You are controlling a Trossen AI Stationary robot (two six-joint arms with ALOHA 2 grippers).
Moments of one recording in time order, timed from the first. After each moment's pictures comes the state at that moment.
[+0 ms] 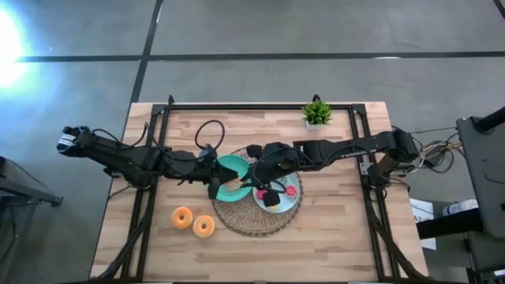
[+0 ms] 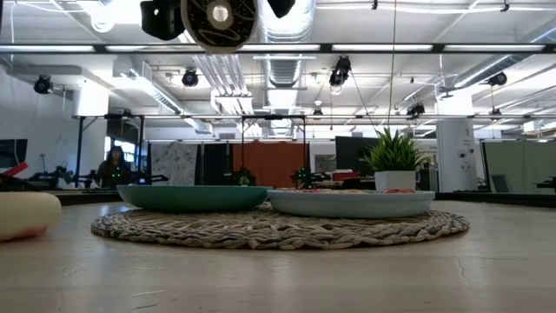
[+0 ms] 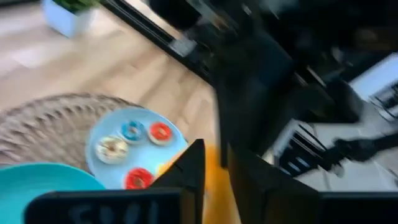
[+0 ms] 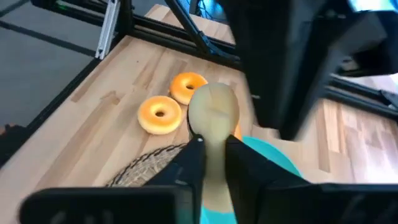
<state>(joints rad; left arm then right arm) -0.24 1.10 0.93 -0.16 -0.27 -0.73 0.11 1.72 1.53 -0.37 -0.11 -0.19</state>
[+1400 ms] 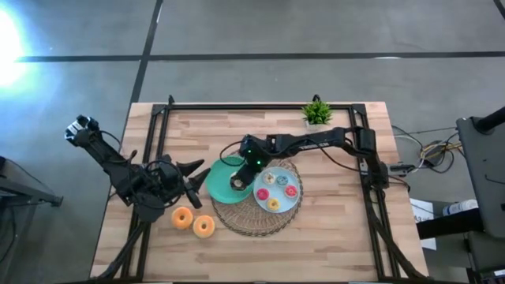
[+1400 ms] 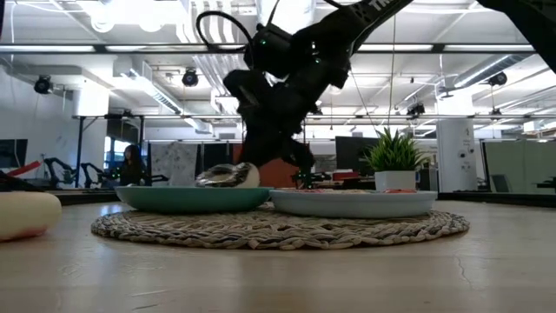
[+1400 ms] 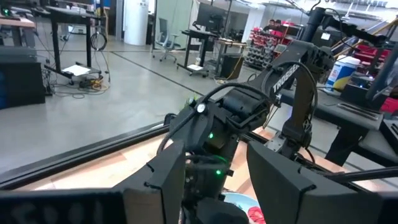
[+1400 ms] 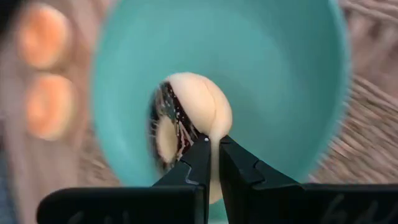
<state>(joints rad) -0.73 1.07 0.93 -0.25 -1.38 -0.68 -0.13 2.08 1.49 -0.35 -0.28 0.63</state>
